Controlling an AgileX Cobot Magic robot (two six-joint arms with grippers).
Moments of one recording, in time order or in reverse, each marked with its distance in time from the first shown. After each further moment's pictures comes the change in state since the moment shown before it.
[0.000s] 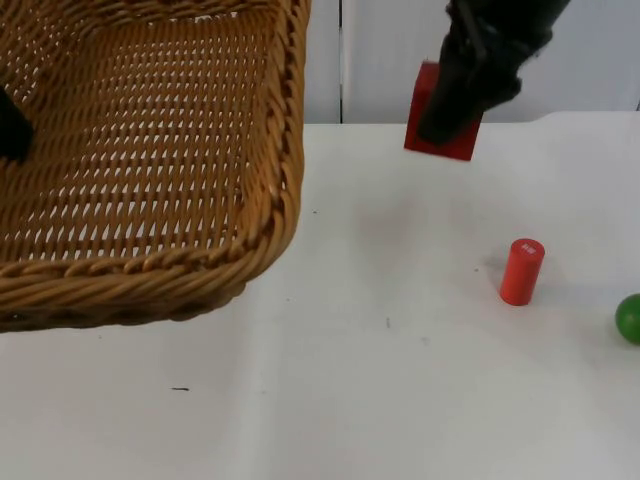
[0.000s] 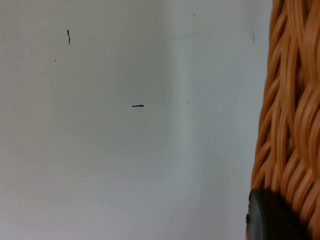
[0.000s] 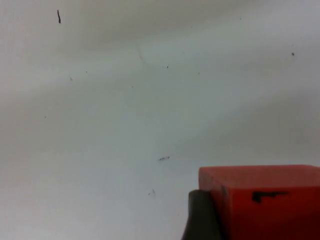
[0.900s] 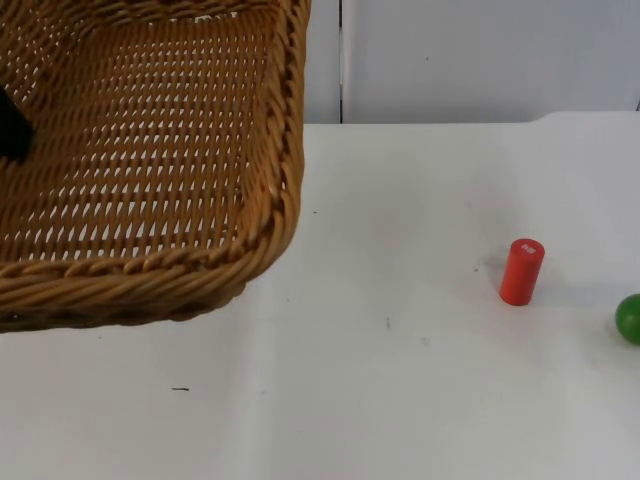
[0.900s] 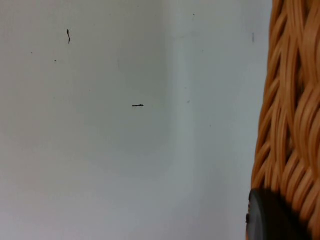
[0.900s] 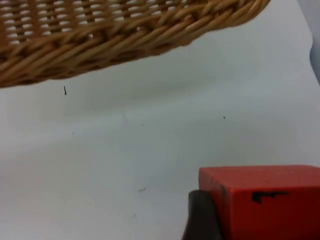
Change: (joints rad) right arm 0.000 -0.283 0.000 0.032 0.039 0.027; left arm 0.000 0.000 0.000 0.000 0.000 0.000
